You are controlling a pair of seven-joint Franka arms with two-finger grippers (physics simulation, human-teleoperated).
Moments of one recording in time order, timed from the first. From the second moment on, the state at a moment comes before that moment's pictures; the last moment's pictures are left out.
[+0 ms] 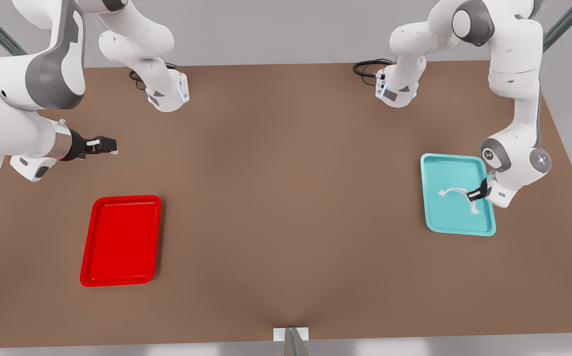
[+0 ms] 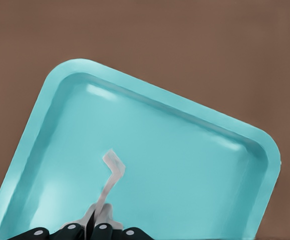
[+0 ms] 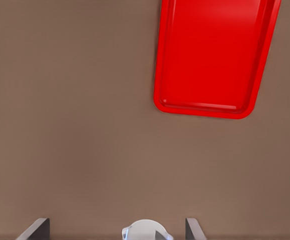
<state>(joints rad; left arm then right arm) 0.11 0.35 0.18 -2.14 -0.19 2.49 0.19 0.14 0.14 -0.12 -1.40 0.09 1.23 -0.09</state>
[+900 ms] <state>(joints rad) -0.57 0.75 -0.06 -1.23 -0.19 1.98 -1.17 0.72 0.30 -0.11 -1.81 0.10 2.29 -0.18</state>
